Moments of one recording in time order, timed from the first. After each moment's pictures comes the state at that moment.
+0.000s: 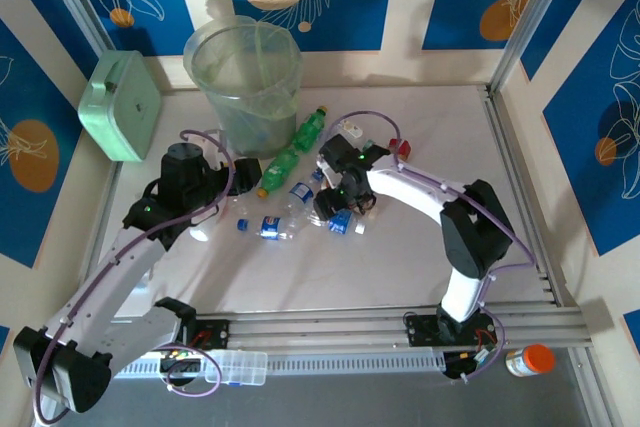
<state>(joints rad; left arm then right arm) -0.40 0.97 0.90 -0.41 0.15 -0.46 0.70 1.78 1.33 -0.86 -0.07 0.16</state>
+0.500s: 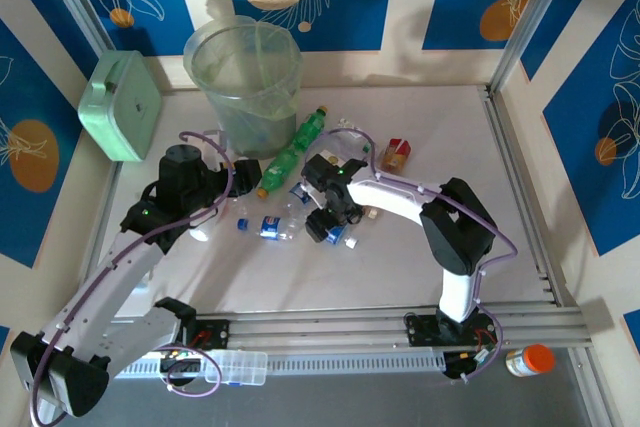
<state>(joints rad) -0.42 0.95 0.90 -0.41 0.14 -0.44 0.80 1.85 1.30 -0.88 -0.05 0.12</state>
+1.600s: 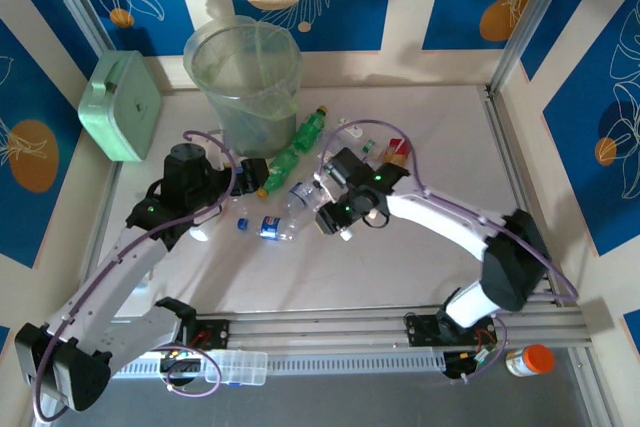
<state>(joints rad) -0.42 0.98 0.89 -0.35 0.21 -0.50 0.79 1.47 1.18 -0.81 -0.14 0.15</state>
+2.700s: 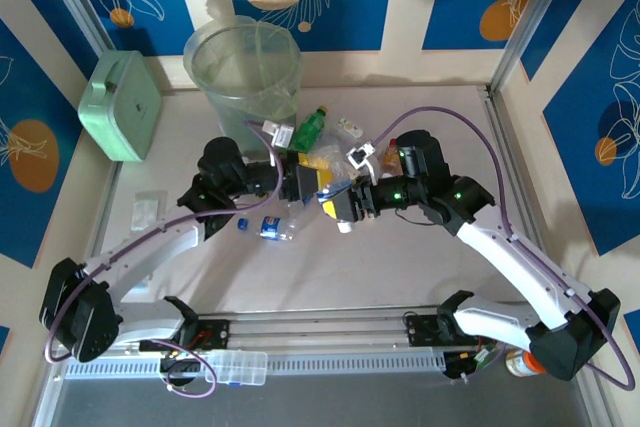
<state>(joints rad) -0.65 1.25 0.90 0.45 0.84 -0.80 0.61 1.07 1.07 -0.57 -0.79 0.32</state>
